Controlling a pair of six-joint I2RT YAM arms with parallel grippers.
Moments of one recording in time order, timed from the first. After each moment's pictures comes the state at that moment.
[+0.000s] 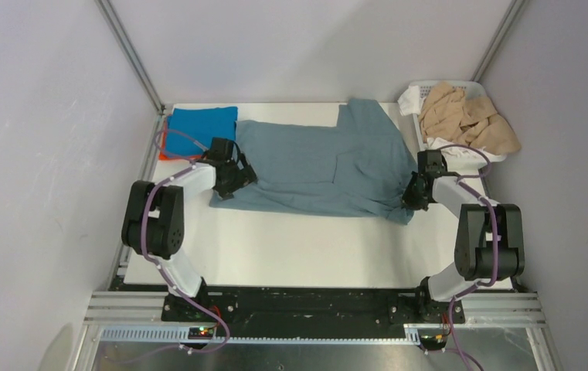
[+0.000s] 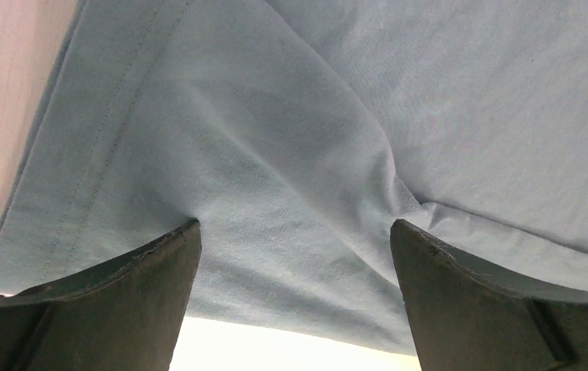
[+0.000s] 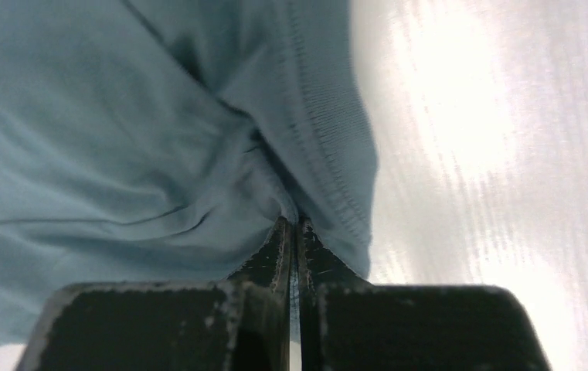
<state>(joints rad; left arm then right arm) -0.18 1.74 1.04 -0.35 -0.02 -0.67 0.00 1.55 0.86 -0.43 0.01 0.47</state>
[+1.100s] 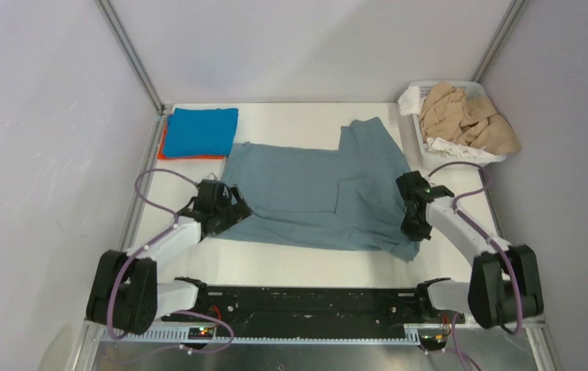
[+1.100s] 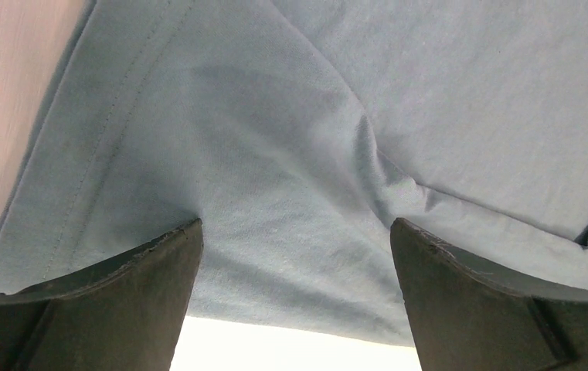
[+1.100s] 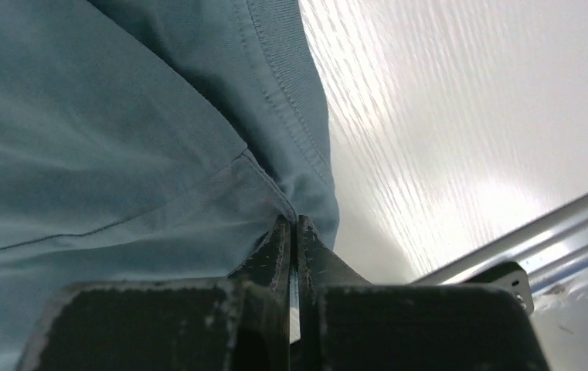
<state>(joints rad) -0.24 1.25 0.54 -0.23 -0.02 -0.72 0.22 1.31 0.77 -0.86 0.34 0.68</state>
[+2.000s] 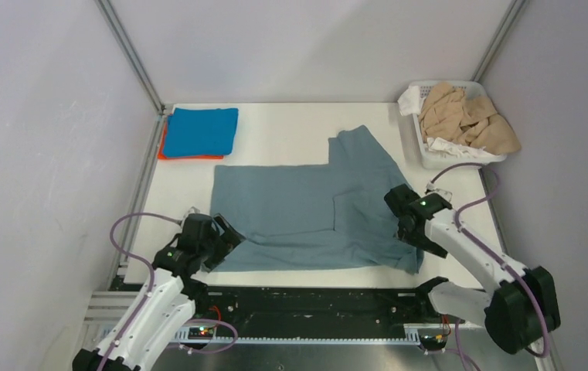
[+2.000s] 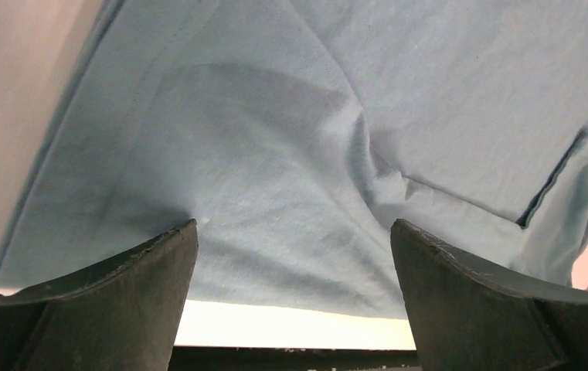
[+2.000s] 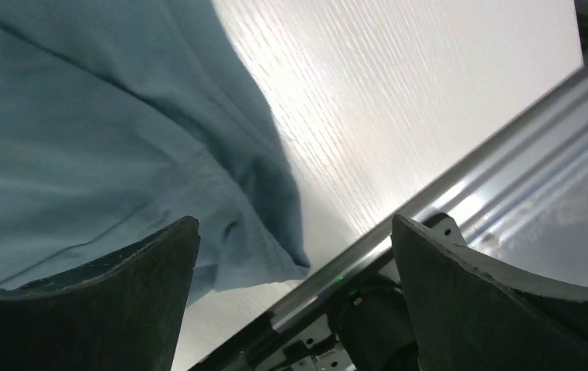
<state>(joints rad) -0.29 0.59 0.30 -0.63 0.00 -0.99 0.44 1.16 0.74 -1.17 0.58 0.97</state>
